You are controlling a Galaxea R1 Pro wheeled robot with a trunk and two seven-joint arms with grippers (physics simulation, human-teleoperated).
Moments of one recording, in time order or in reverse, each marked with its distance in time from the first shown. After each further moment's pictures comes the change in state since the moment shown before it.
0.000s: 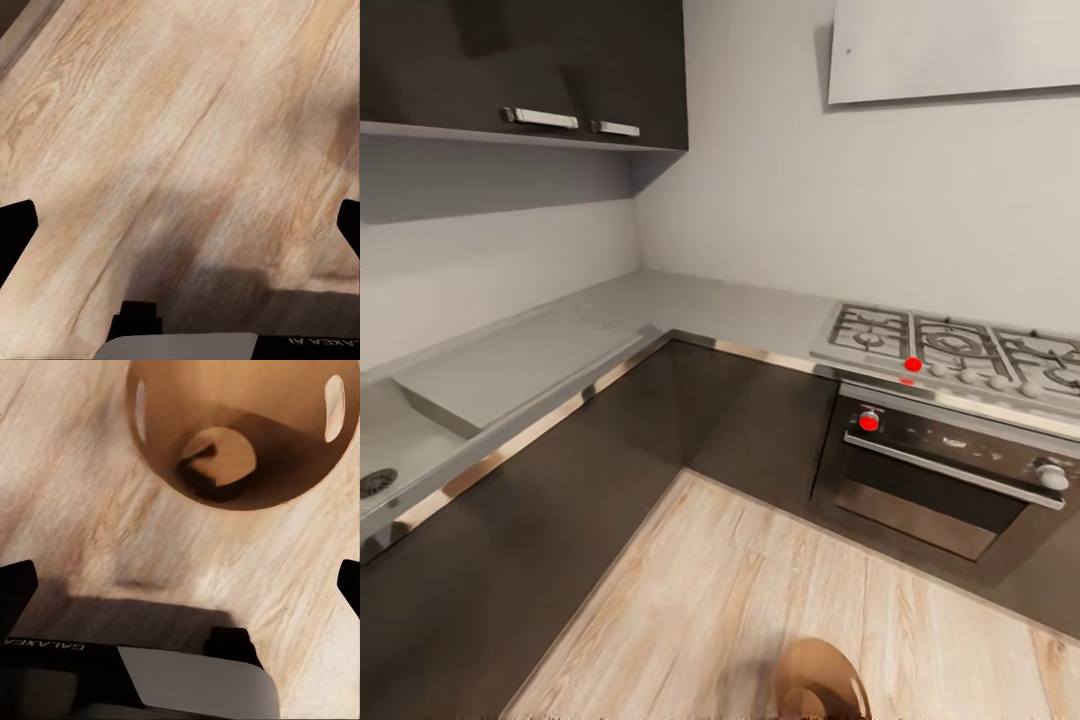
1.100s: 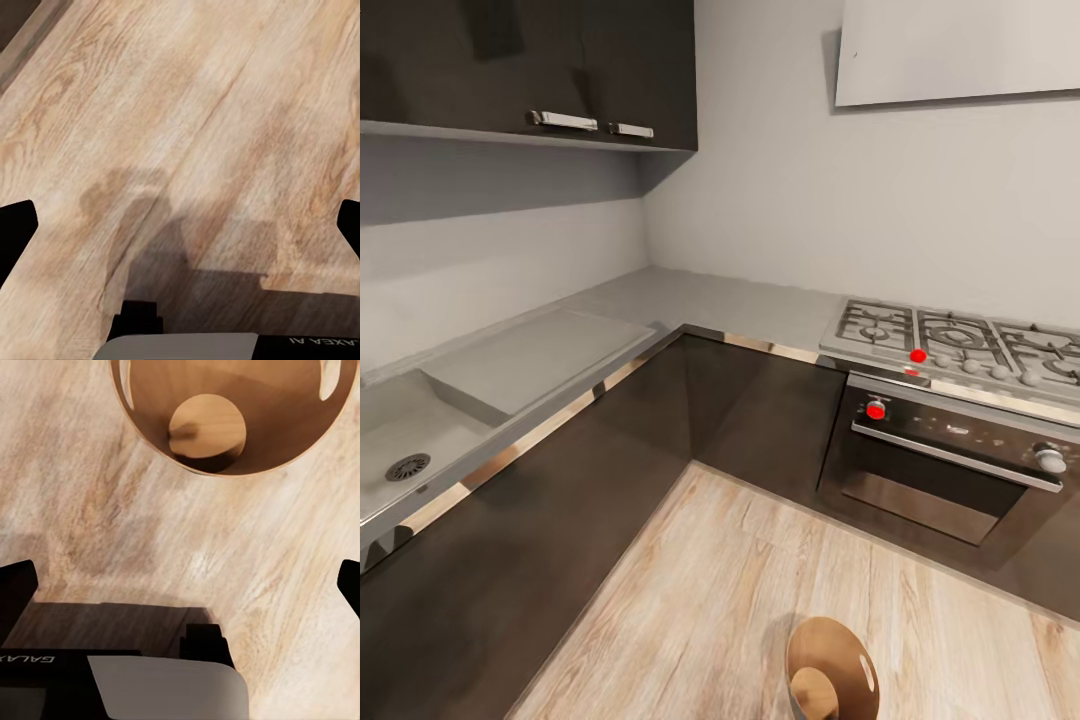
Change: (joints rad) left arm 0.000 0.000 0.000 0.002 -0.001 -0.001 0.001; right arm -0.117 -0.023 -0.068 0.085 0.011 0.101 0.000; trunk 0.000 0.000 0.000
